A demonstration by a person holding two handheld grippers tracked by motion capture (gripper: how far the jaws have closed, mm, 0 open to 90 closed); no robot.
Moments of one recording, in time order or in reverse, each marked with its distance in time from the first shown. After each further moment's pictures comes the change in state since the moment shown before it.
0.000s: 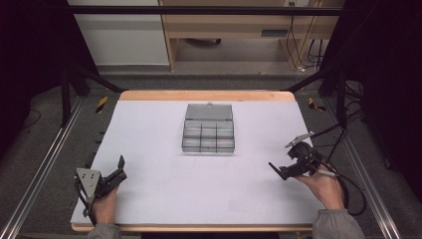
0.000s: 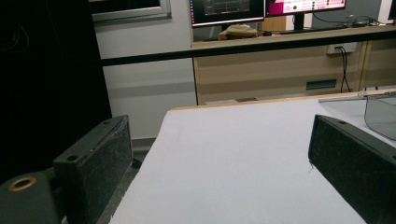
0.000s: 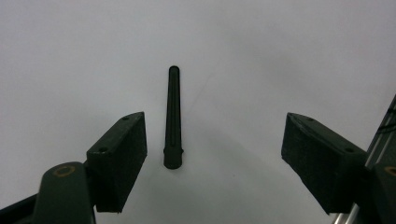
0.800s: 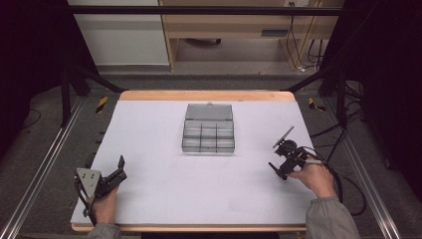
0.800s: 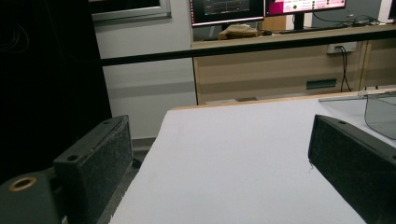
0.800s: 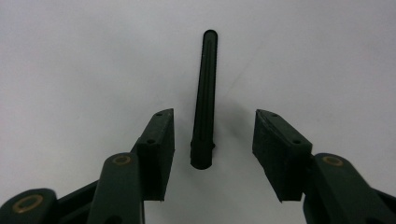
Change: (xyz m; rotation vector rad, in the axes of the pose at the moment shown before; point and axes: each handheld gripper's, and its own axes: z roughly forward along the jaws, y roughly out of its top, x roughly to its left) left arm 0.000 0.000 0.000 0.002 0.000 0.002; right arm 0.001 0.025 0.035 0.281 0.146 -0.034
